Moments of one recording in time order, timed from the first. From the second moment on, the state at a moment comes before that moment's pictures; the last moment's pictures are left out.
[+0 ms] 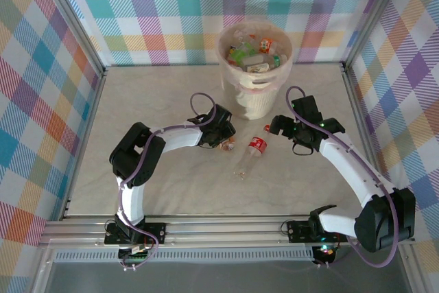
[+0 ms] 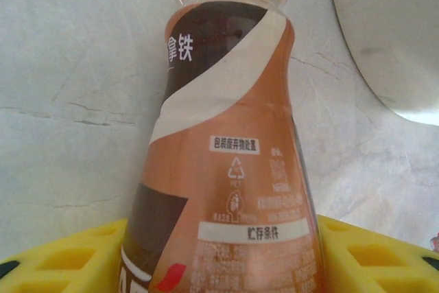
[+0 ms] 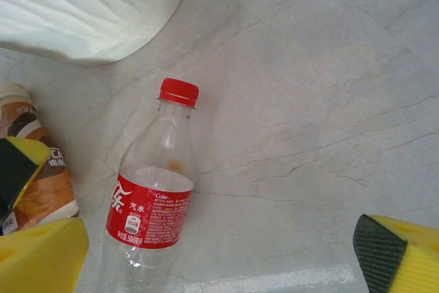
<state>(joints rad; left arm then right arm) -0.69 1.95 1.23 -0.24 -0.07 -1.14 0.33 1.22 0.99 -0.76 0.05 0.62</state>
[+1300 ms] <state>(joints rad) -0.59 1.81 2.09 -0.56 -0.19 -0.08 0.33 1.13 0.98 -0.76 0.05 0.62</state>
